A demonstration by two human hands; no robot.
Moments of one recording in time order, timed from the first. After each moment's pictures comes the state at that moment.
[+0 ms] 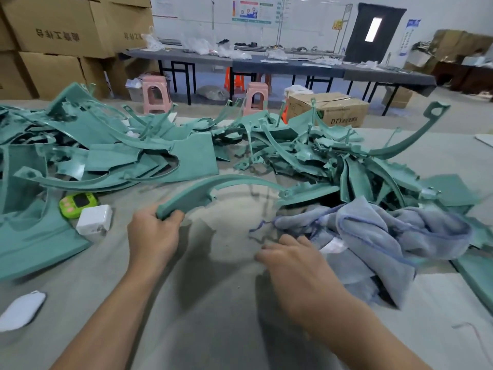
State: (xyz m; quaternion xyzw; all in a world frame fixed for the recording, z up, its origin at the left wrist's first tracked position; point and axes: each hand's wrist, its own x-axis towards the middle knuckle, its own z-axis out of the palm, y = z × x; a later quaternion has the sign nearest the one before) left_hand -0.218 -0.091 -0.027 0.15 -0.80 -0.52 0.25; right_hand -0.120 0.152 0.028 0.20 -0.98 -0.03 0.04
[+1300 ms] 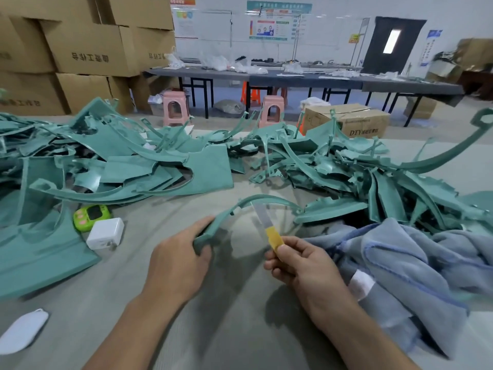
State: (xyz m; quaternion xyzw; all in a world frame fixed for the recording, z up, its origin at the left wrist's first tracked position) left_hand -0.200 -0.077 -0.029 -0.02 -0.93 -0.27 0.23; right_hand -0.182 0.146 -0.021 -0.07 -0.57 0.82 -0.05
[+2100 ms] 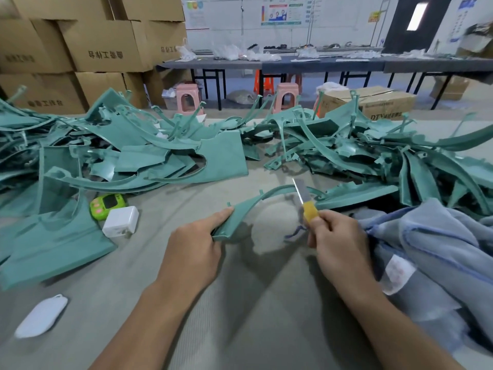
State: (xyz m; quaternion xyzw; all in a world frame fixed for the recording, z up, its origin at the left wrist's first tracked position) left_hand -0.203 -0.080 -0.032 -0.06 -0.93 -0.27 0.22; right_hand -0.202 0.158 -0.017 -0.08 -0.86 0.47 0.16
